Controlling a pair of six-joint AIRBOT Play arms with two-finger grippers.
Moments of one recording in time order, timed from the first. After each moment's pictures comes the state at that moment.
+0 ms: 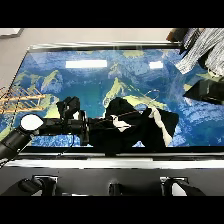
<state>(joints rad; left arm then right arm) -0.45 -0.98 0.80 0.41 -0.94 -0.23 -0.28 -1.10 1.61 -1.04 1.75 1.34</state>
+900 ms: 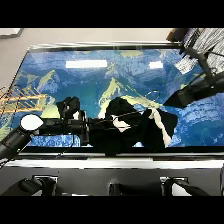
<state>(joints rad) -0.45 -0.98 0.80 0.41 -0.94 -0.24 -0.23 -1.25 1.56 -0.89 1.78 0.92</state>
